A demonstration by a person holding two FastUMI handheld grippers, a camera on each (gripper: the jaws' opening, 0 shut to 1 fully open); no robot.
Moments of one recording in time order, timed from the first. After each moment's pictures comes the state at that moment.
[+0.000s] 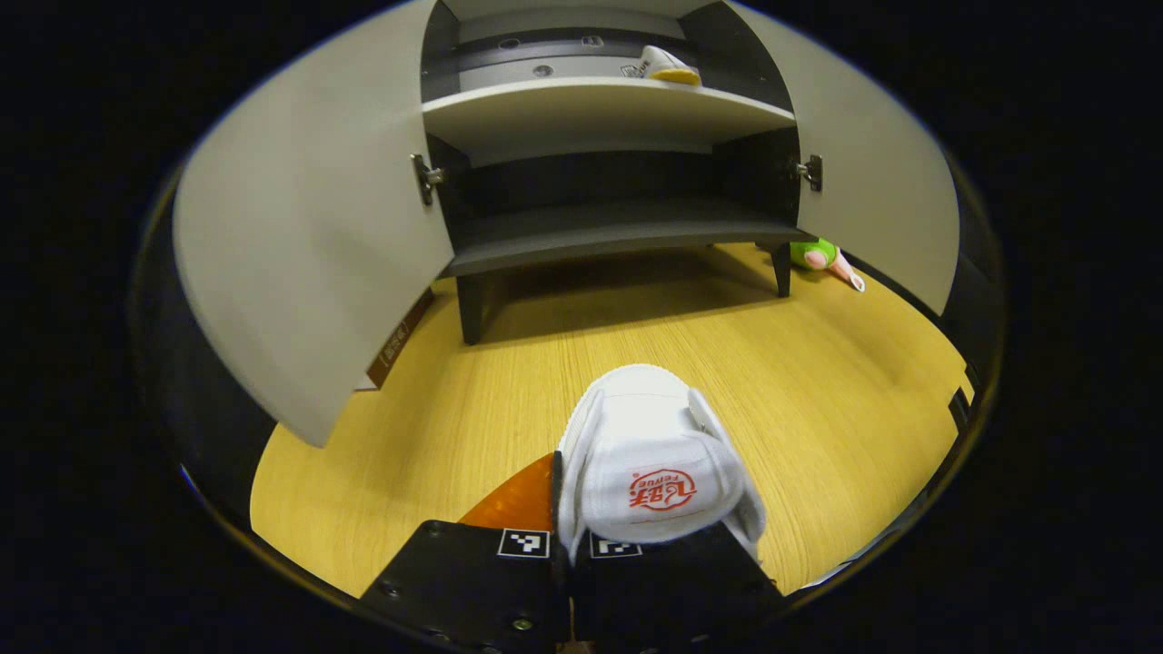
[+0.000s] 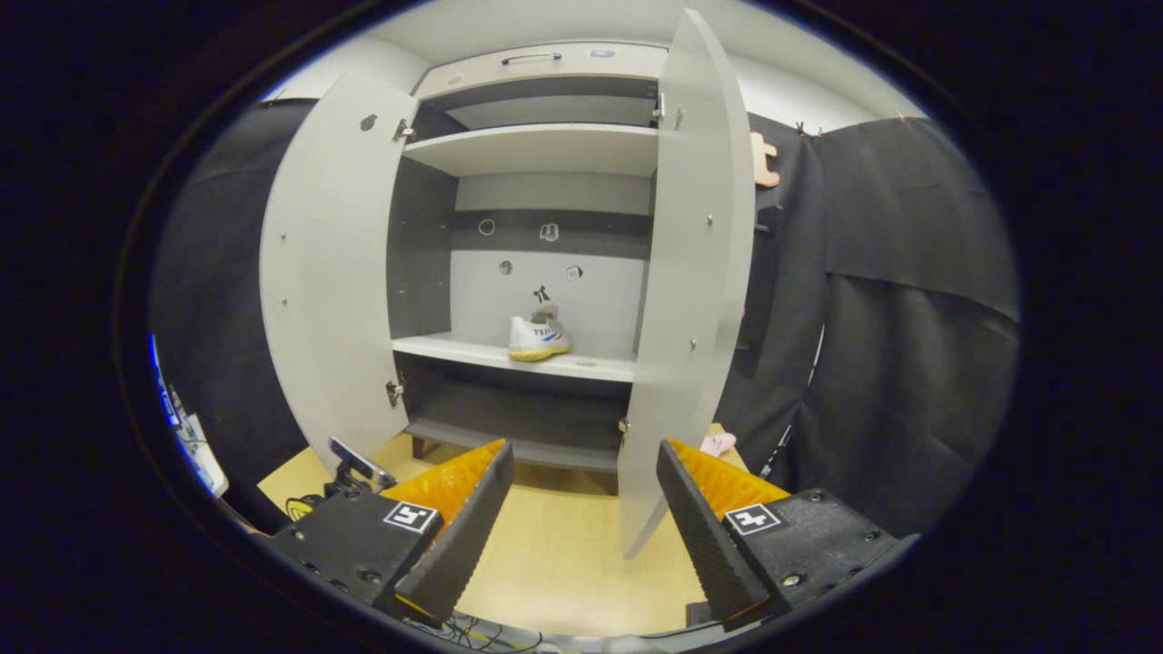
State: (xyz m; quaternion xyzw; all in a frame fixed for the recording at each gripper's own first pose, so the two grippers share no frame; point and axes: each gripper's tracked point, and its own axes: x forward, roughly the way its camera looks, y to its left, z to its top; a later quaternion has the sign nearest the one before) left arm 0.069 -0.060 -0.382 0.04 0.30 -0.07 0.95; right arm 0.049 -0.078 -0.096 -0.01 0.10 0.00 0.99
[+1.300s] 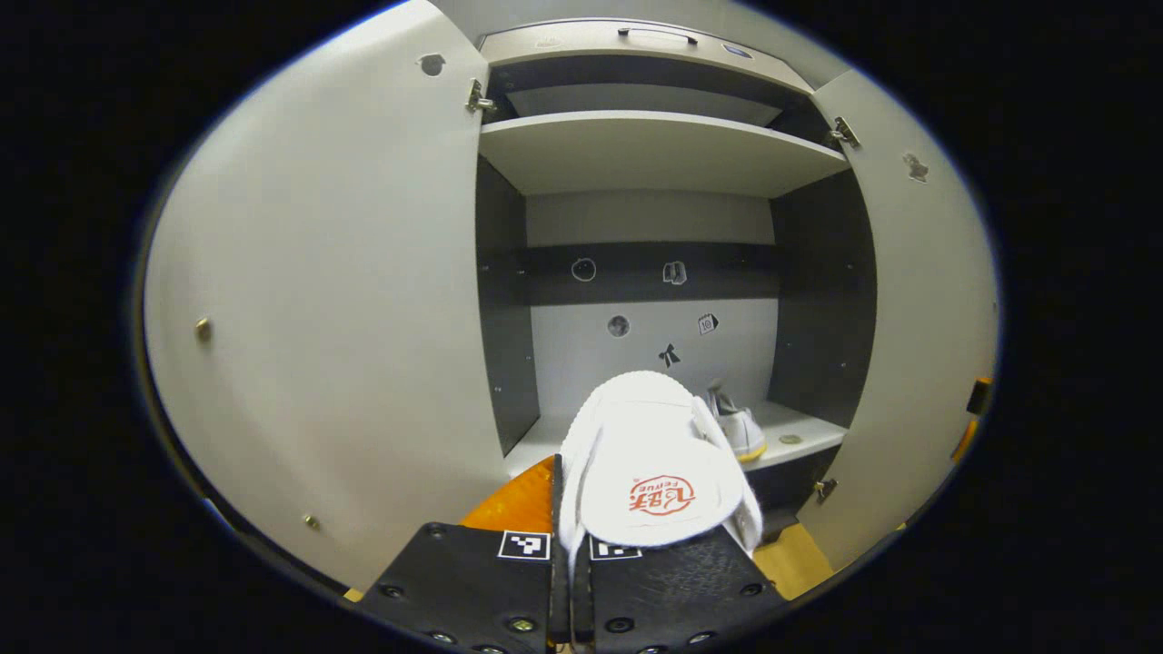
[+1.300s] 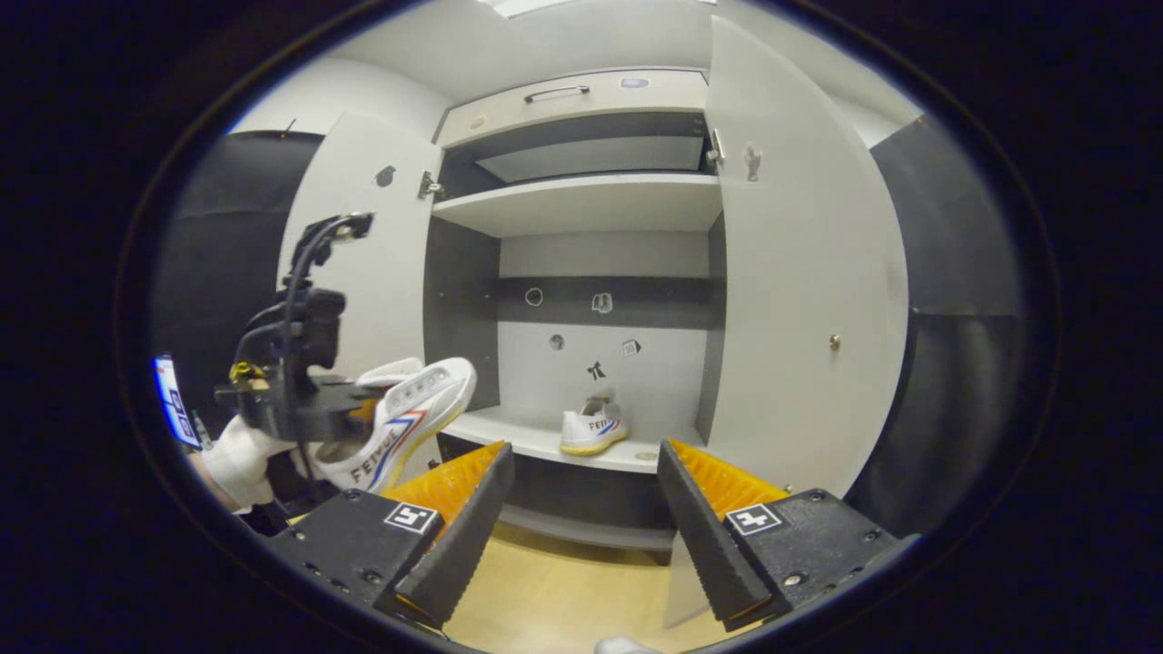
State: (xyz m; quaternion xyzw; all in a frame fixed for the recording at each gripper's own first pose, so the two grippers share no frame) left arm 0.225 -0.051 -0.003 0.00 0.08 0.01 1.00; right arm 0.130 -0.040 -0.026 0.01 0.02 0.10 1.00
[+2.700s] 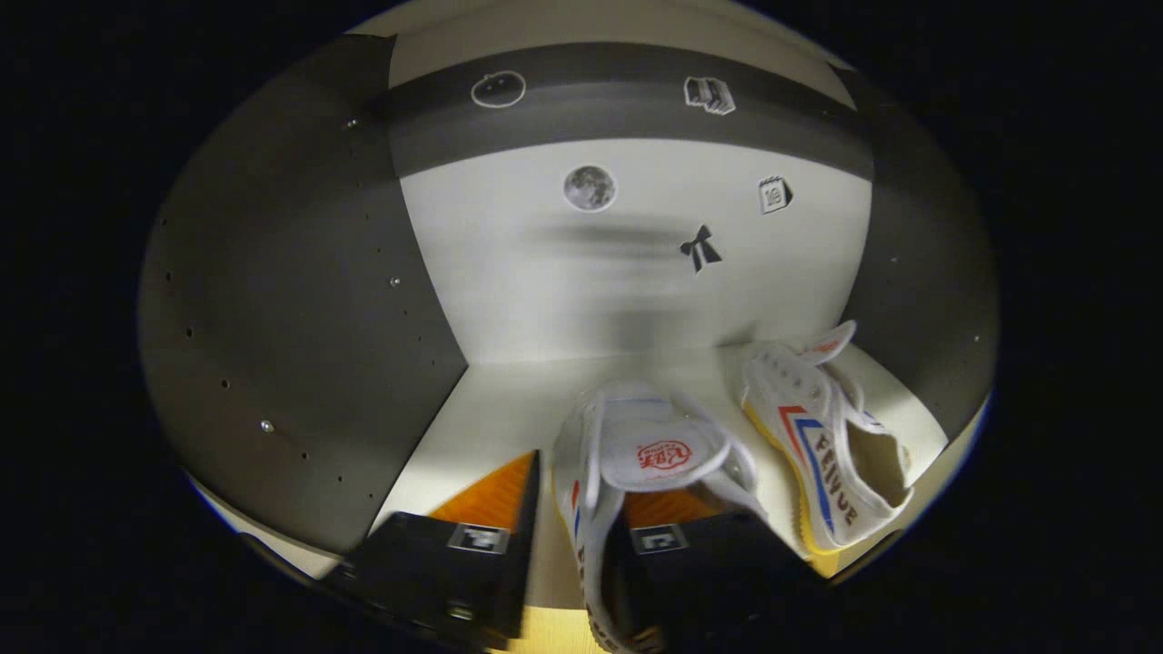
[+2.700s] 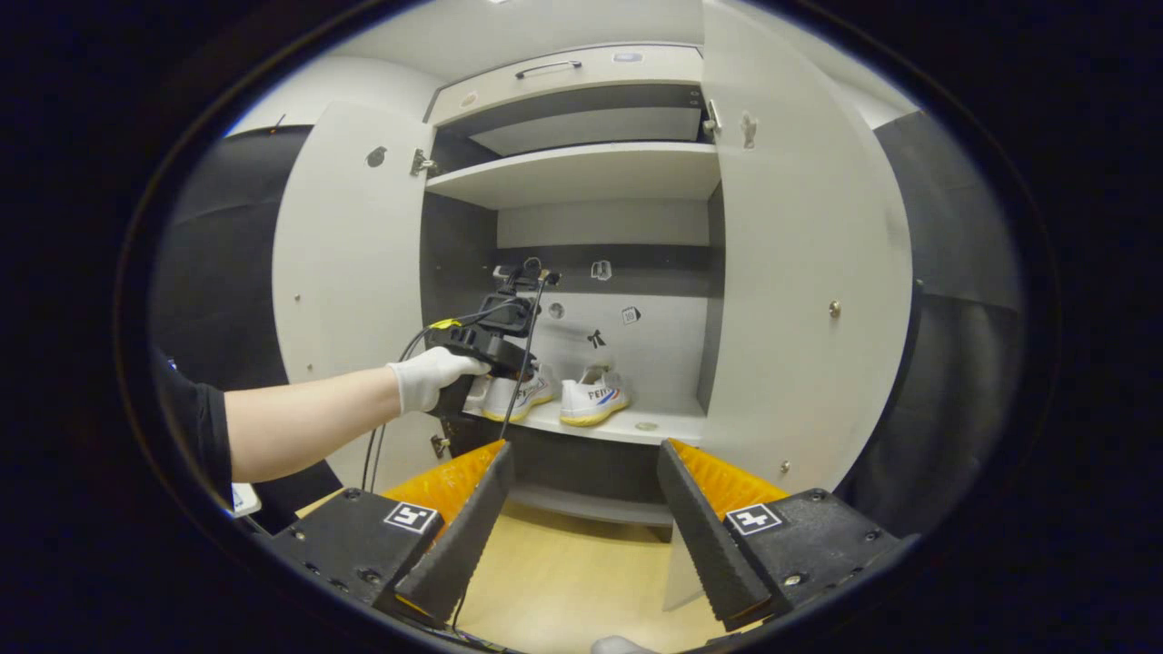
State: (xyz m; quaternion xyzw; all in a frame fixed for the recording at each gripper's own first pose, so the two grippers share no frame) left arm 0.404 -0.089 -0.111 0.02 0.30 -0.04 0.95; right arm 0.119 -0.043 -0.038 0.01 0.07 0.10 0.99
